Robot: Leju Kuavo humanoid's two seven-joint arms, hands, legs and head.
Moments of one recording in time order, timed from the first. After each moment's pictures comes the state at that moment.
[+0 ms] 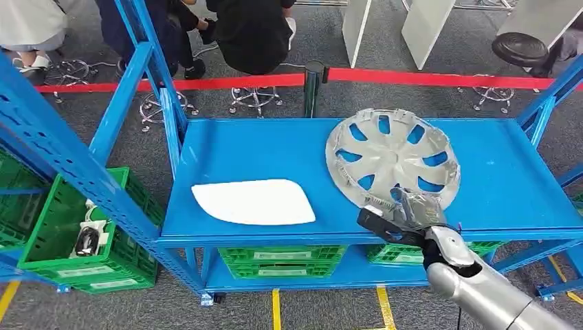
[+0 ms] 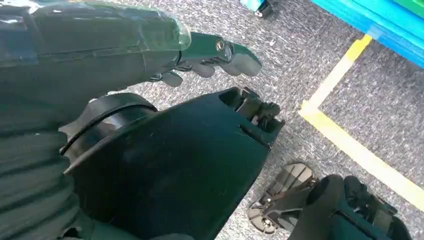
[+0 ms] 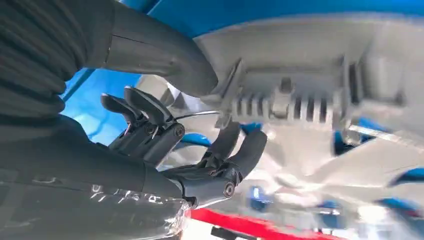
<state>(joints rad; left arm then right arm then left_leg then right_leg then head) -0.10 -0.15 -0.97 -0.24 -0.12 0.34 -0.09 -0.35 -0.67 0.73 -1.33 0.61 -0.15 0.64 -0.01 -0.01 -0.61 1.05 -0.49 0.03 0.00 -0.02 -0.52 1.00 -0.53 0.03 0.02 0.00</state>
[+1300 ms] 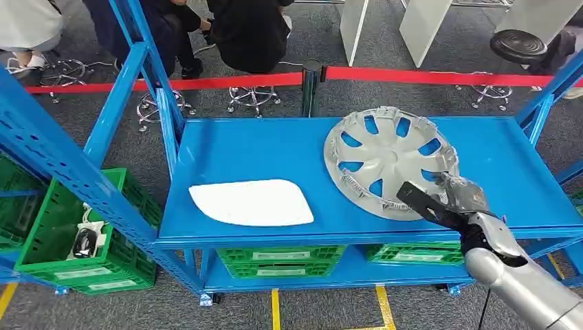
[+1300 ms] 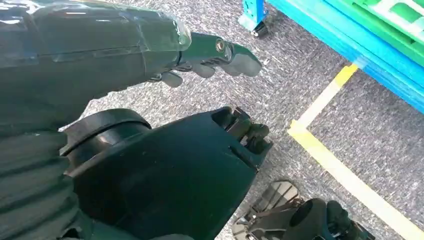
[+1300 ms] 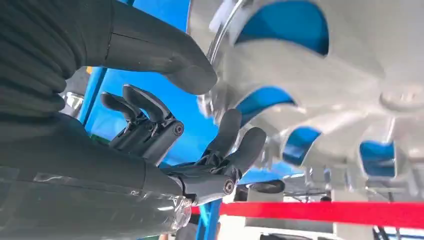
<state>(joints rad) -0.10 -0.15 -0.97 -0.24 -0.09 0.42 -0.14 -0.29 -0.80 0.56 -1.41 0.46 -0.20 0.64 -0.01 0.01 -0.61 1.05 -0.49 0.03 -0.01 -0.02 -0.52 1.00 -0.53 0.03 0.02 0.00</state>
